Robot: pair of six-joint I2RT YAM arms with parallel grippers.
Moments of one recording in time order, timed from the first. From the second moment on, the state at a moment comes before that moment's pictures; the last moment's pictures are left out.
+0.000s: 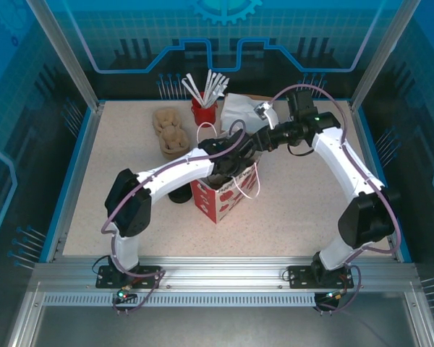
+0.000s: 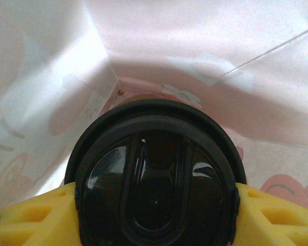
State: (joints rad) left arm -0.80 1.94 1.67 -0.83 -0.15 -0.54; right arm 0.25 1.61 1.54 -0.86 -0.78 -0.17
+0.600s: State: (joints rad) left arm -0.79 2.06 1.85 -0.96 -0.10 -0.49; right arm 0.15 1.36 1.52 -0.76 -0.62 0.17
